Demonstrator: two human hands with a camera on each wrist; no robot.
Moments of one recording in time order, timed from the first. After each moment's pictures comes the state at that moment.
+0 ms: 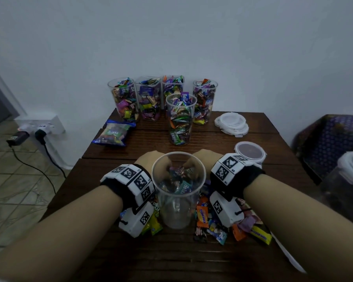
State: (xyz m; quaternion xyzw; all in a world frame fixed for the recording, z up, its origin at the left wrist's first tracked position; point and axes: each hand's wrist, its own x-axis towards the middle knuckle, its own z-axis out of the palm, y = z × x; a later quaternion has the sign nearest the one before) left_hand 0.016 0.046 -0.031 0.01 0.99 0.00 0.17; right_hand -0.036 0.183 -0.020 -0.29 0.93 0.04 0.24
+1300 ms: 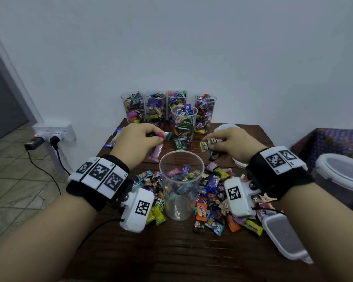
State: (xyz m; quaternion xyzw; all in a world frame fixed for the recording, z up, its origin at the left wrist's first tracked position) left_hand 0.088 0.027 0.036 -0.06 0.87 0.43 -0.22; right_hand -0.004 0.252 0.049 -0.28 0.91 -0.31 0.05
